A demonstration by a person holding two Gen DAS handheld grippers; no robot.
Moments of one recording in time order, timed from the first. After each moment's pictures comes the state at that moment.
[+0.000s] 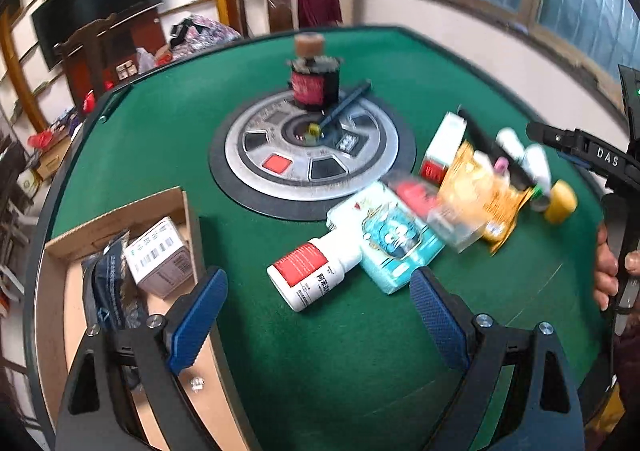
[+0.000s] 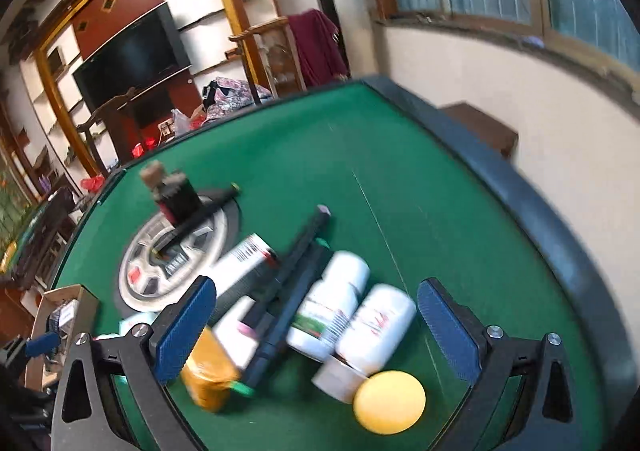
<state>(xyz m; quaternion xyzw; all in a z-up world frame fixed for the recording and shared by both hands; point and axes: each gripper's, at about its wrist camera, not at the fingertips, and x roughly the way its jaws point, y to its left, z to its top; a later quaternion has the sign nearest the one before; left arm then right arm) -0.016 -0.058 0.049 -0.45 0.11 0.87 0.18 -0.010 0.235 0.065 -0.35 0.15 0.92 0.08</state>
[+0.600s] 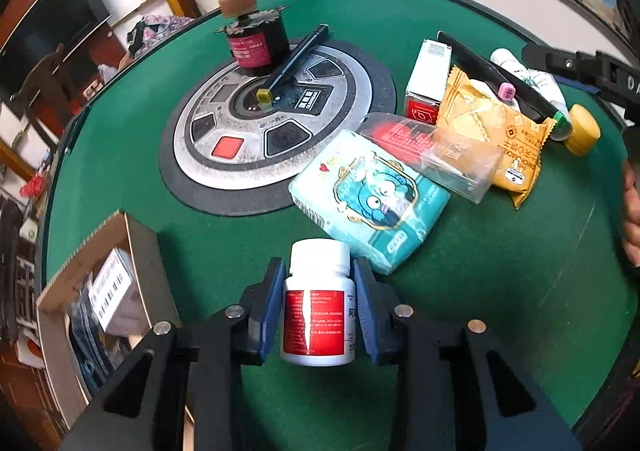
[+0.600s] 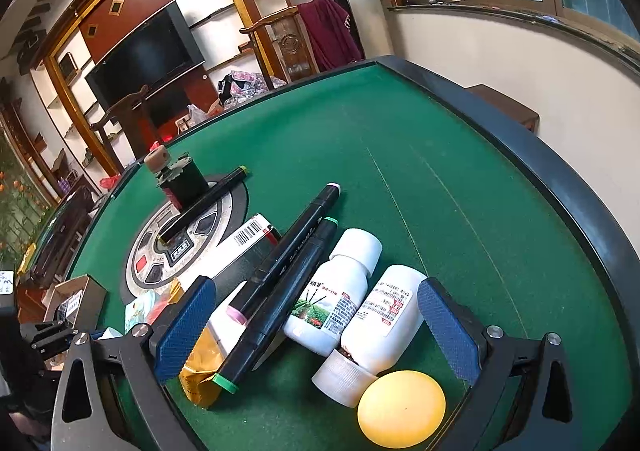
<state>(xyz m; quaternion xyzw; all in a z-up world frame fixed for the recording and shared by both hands) -0.030 -0.023 0.017 -0.49 0.21 0.82 0.20 -0.014 0.232 0.042 -0.36 0.17 0.92 0.04</state>
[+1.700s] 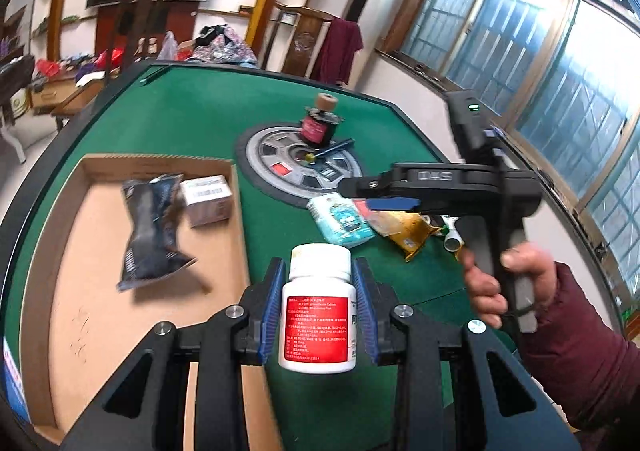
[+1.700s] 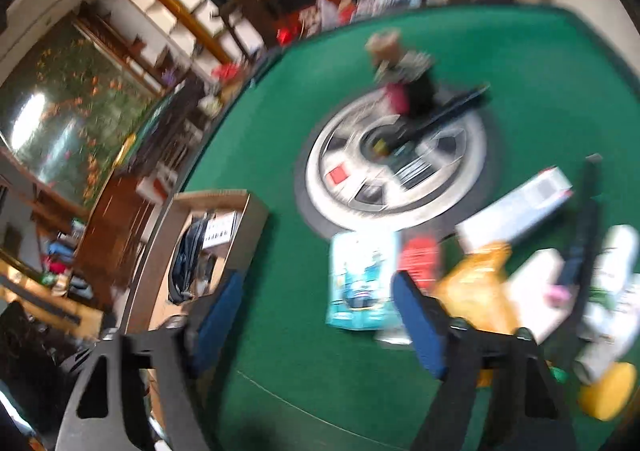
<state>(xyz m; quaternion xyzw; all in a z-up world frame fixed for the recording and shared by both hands) 0.087 -0.142 0.097 -0.38 -0.10 0.90 0.20 -0.064 0.080 0.058 -0.50 0.15 0.82 -0.23</state>
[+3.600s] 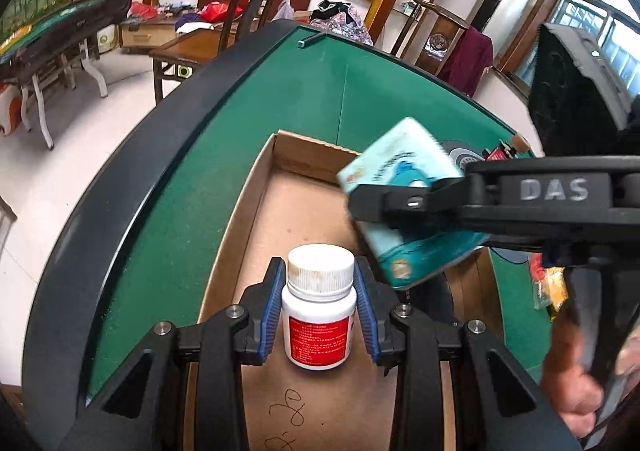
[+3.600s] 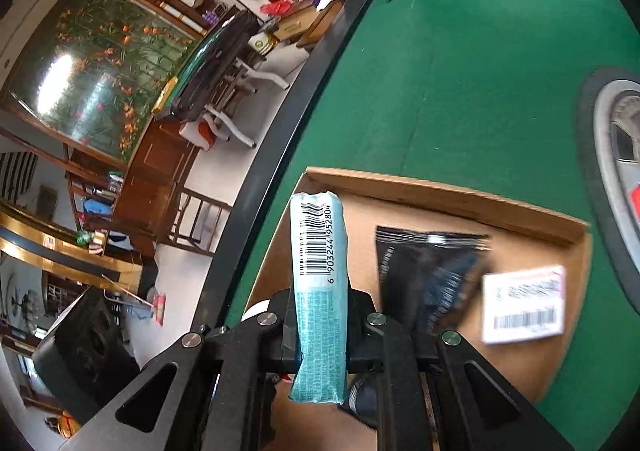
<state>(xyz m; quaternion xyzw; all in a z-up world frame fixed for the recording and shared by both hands) -0.002 -0.306 0.035 -0.44 -0.16 0.88 0.03 -0.109 -0.170 0.046 -0.56 0.14 0.75 -0.32</state>
